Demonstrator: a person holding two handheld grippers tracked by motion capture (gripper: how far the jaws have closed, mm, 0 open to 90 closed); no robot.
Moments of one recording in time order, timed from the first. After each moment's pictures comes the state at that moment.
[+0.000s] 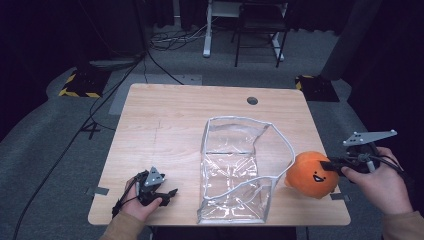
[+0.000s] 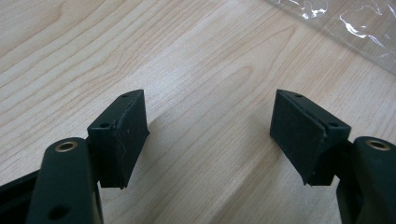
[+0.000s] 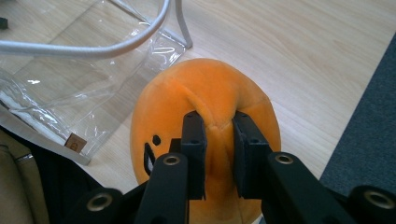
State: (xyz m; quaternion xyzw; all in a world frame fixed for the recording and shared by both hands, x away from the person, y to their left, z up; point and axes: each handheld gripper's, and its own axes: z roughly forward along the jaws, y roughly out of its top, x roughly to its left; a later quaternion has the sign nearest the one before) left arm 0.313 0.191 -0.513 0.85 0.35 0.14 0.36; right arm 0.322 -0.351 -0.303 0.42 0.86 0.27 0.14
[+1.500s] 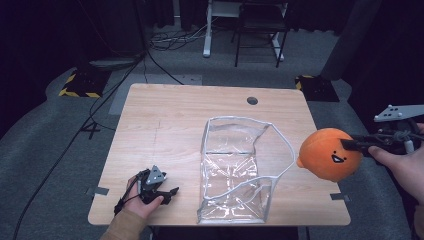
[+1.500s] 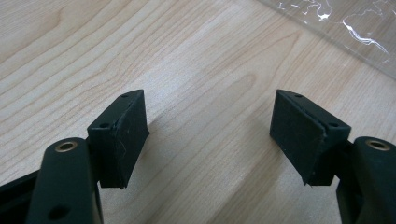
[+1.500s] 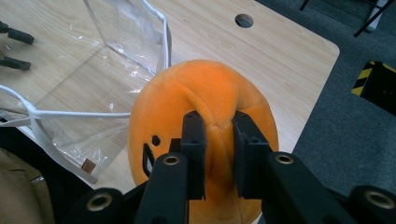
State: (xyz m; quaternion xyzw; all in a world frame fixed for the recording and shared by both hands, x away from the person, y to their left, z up) left arm 0.318 0.188 -0.513 0.85 0.36 0.14 0.36; right arm 0.312 -0.349 -0.211 0.41 0.84 0.28 0.20
